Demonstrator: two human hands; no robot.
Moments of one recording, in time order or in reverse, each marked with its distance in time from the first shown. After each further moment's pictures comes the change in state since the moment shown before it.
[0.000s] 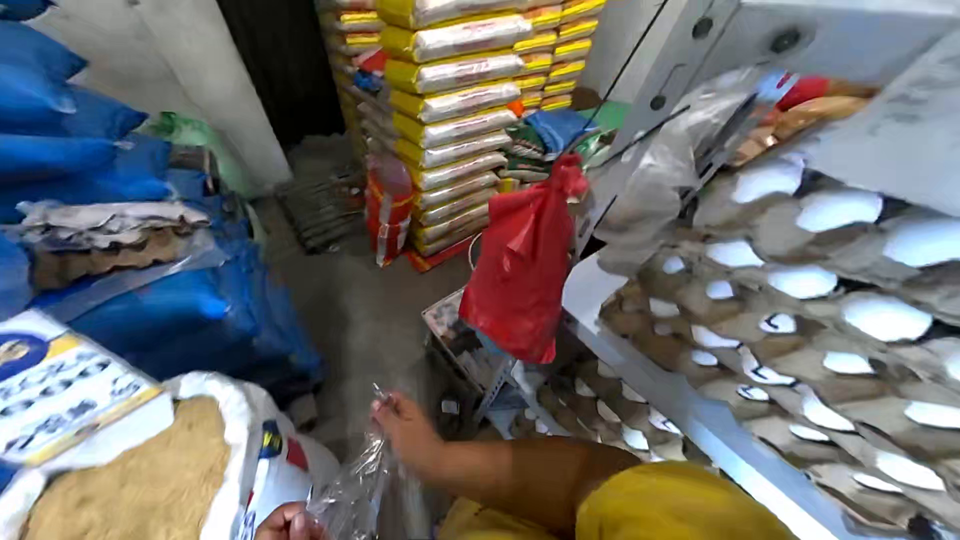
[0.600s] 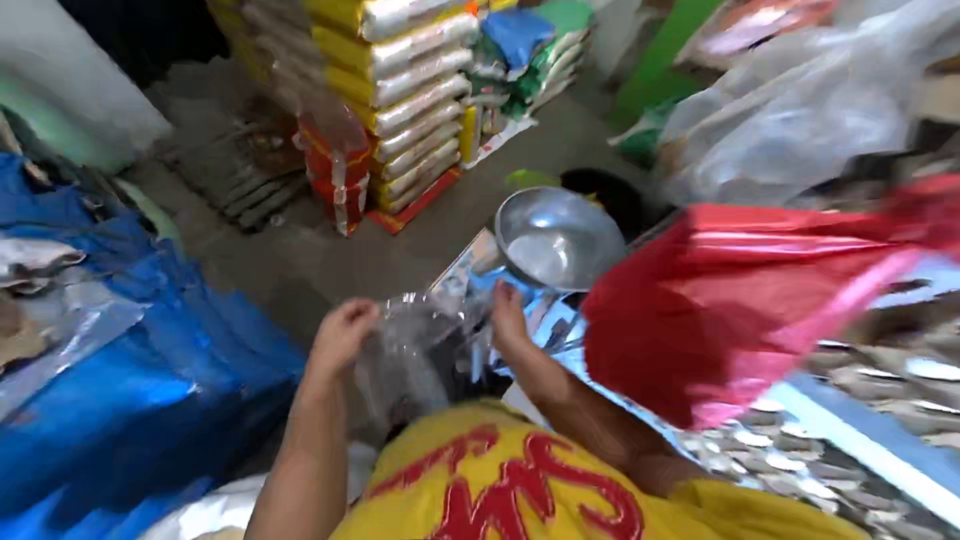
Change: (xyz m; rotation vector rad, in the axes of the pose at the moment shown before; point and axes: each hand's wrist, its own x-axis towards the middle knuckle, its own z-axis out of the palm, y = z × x) left_hand 0.429 -0.065 0.139 -0.016 -0.814 -0.380; right_hand 0.247 -0.026 -0.116 -0.033 1.052 0.154
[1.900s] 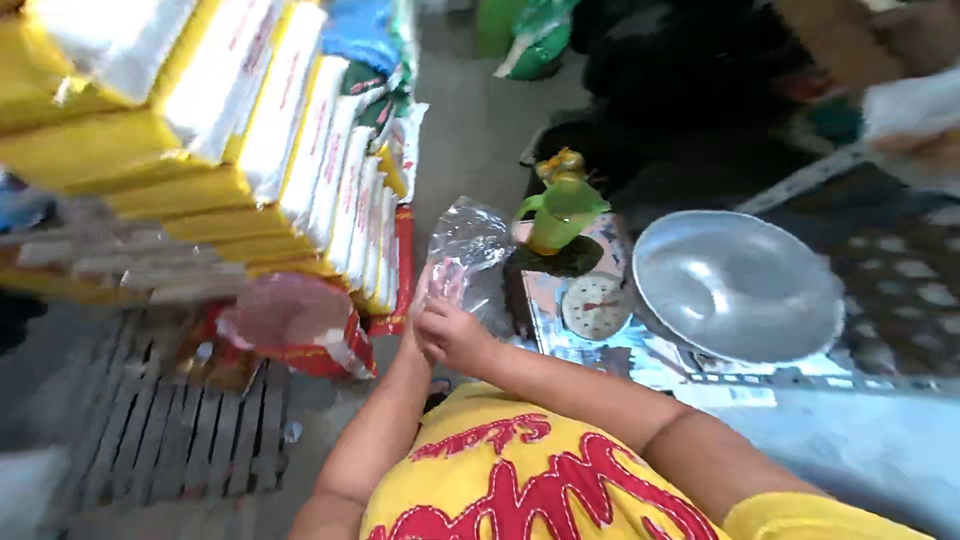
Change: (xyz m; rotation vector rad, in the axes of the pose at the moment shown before) left_hand 0.604 0.152 0.057 -0.427 -0.796 -0.231; right_hand 0.356 -0.246 0.323 -0.444 0.119 -0.865
